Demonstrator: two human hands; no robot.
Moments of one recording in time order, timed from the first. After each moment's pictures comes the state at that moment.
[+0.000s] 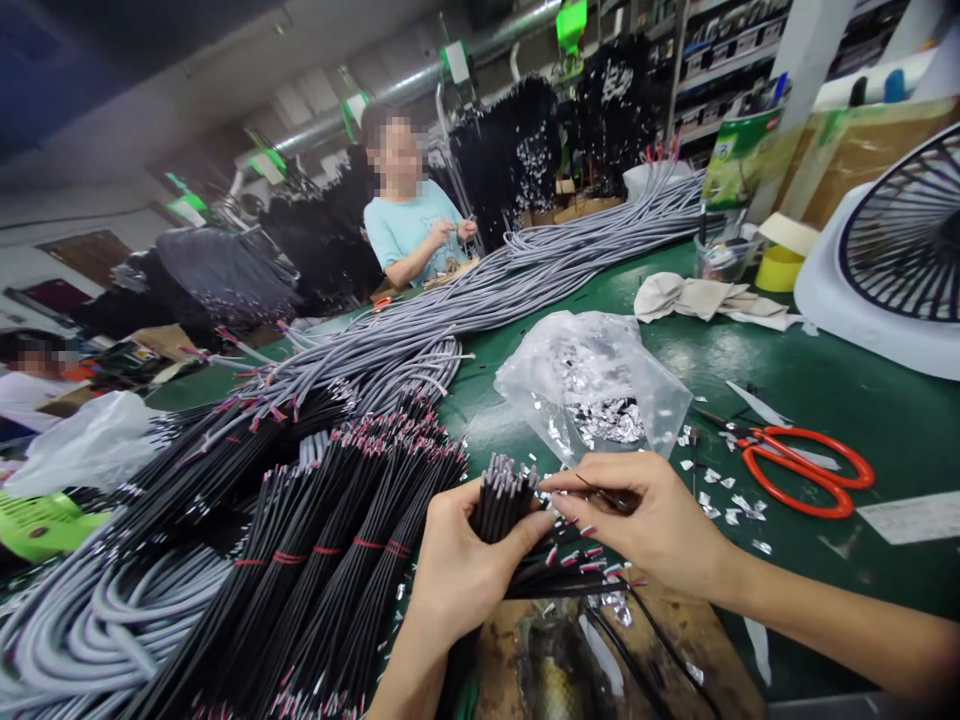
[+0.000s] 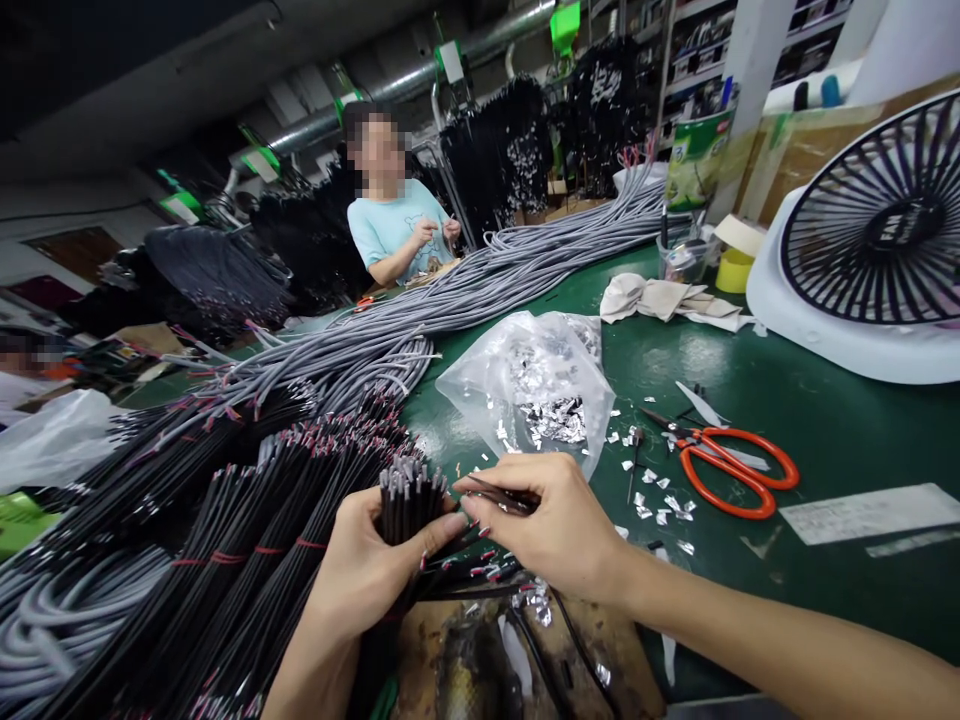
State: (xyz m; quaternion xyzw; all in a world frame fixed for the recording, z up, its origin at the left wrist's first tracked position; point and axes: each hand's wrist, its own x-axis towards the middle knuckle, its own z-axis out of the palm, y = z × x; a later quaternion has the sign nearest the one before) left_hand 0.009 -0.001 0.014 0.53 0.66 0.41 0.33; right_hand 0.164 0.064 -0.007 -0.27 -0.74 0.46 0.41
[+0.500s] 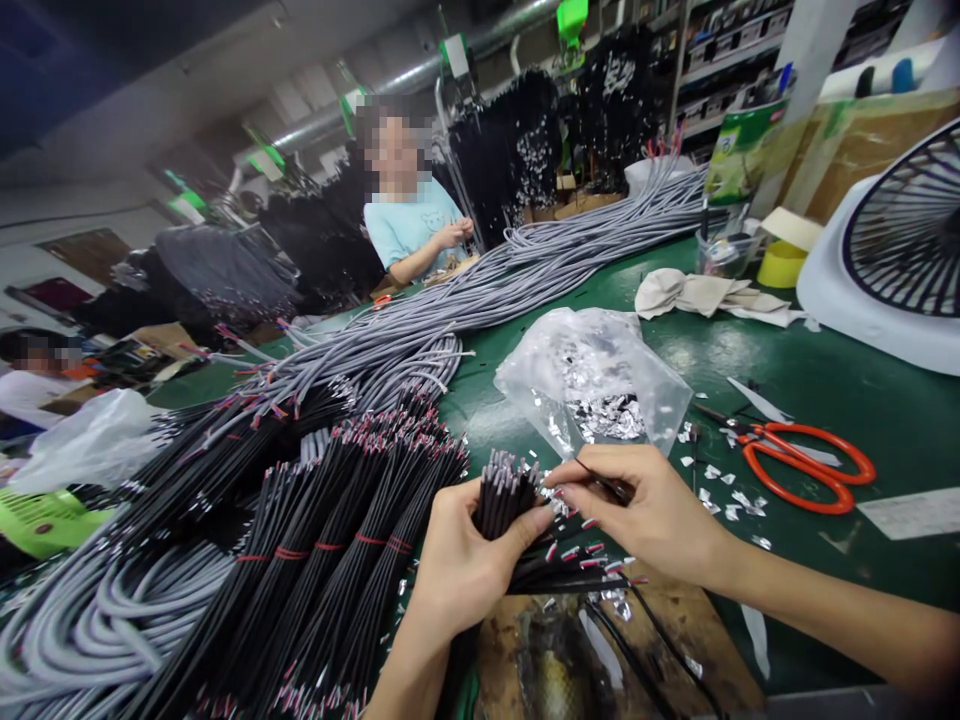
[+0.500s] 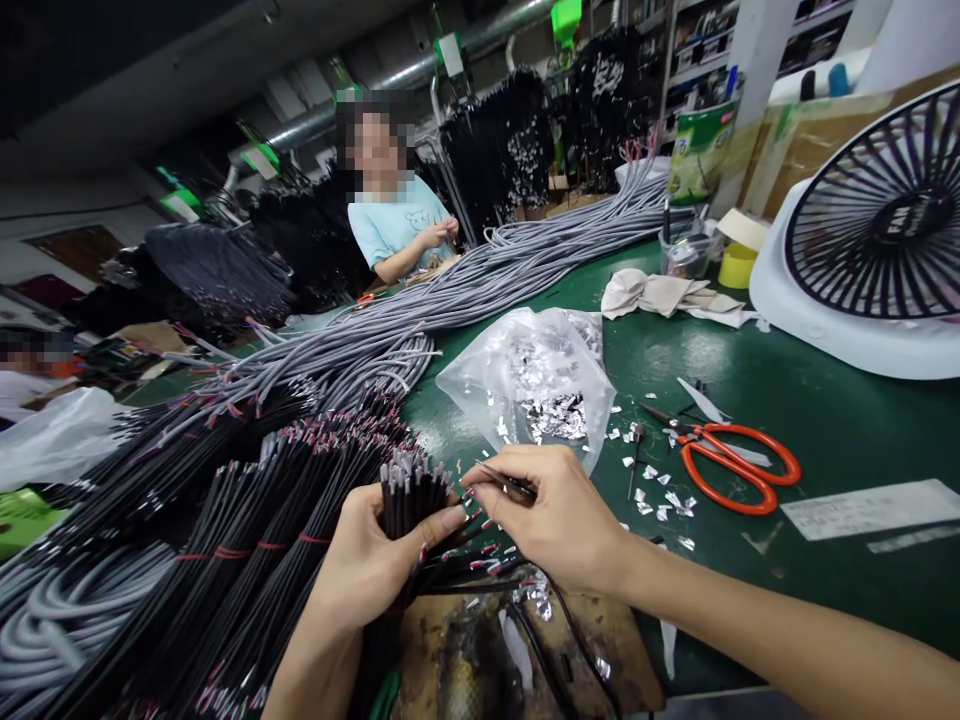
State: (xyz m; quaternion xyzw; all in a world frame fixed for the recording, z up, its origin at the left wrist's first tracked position) left_hand 0.010 0.001 0.015 0.52 0.65 0.42 0.36; right_hand 0.165 0.069 -0.008 -0.26 -0.77 0.43 0.40
